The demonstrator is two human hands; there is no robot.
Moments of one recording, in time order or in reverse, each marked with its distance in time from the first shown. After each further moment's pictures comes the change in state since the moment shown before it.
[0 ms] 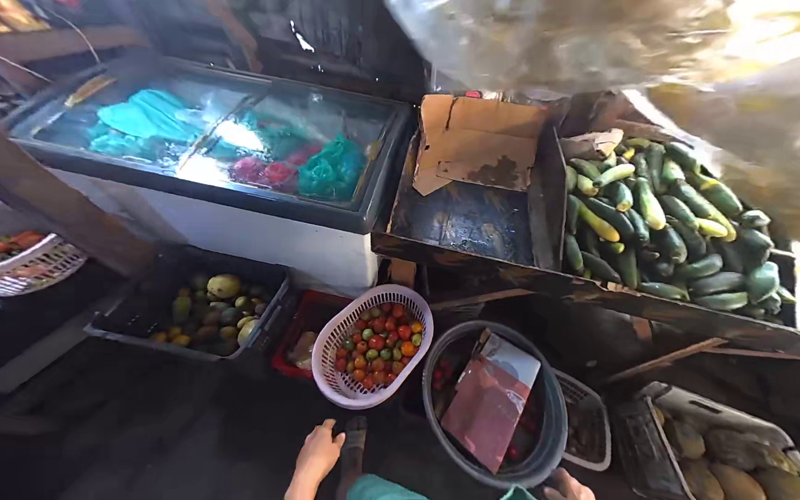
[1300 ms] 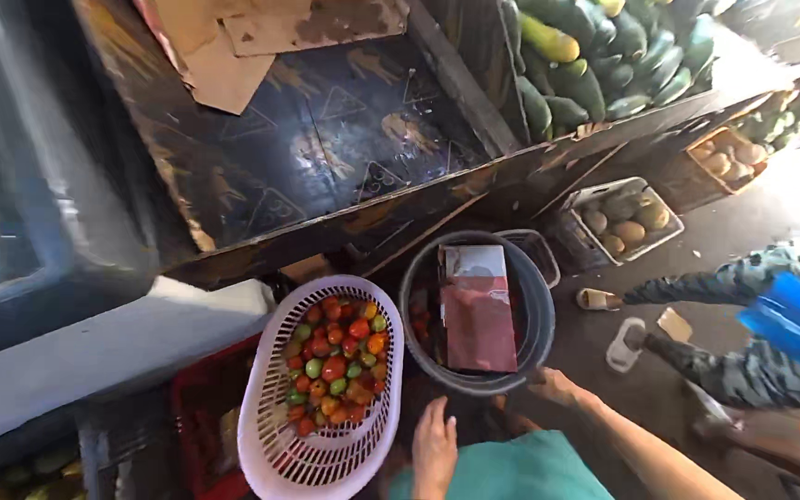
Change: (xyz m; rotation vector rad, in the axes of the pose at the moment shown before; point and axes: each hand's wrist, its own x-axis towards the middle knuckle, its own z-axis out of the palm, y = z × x) left_hand 0.132 0.119 0.108 0.220 -0.468 0.583; right_hand 0.133 -0.024 0.113 0.324 -0.202 0.260
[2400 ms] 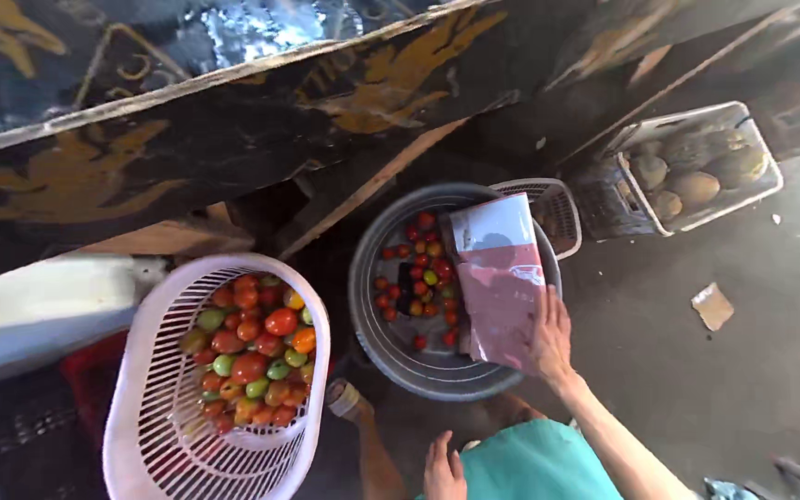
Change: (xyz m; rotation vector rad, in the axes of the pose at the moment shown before) left_hand 0.046 -0.003 0.202 -0.169 0.047 -0.396; right_hand 0.095 0.020 -0.050 -0.152 0.830 -0.338
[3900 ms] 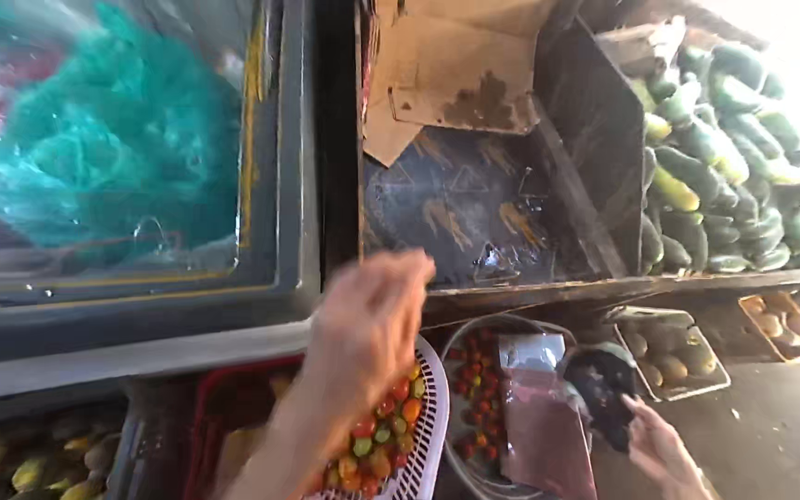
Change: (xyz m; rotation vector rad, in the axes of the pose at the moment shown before) left_hand -0.087 0.185 -0.574 0.303 1.084 1.290; right_hand 0.021 -0.248 -0.193 1.442 0.030 0.466
